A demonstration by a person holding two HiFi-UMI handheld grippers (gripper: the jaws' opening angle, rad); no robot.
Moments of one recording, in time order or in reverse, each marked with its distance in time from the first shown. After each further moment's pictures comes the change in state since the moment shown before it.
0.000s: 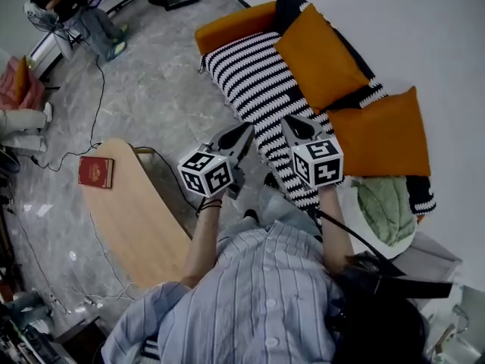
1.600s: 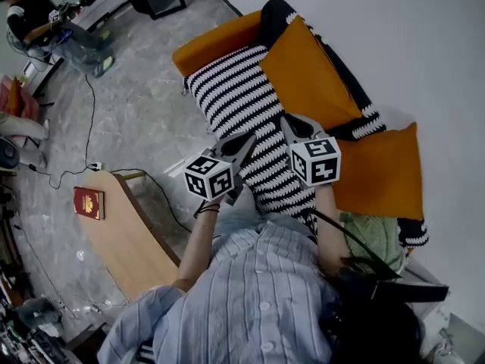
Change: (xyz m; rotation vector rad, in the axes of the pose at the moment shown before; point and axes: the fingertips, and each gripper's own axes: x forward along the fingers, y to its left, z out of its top) left arm 0.220 0.057 0.013 0.020 0.162 -0.001; right arm 0.112 -0.206 0.046 0.076 0.010 -0.017
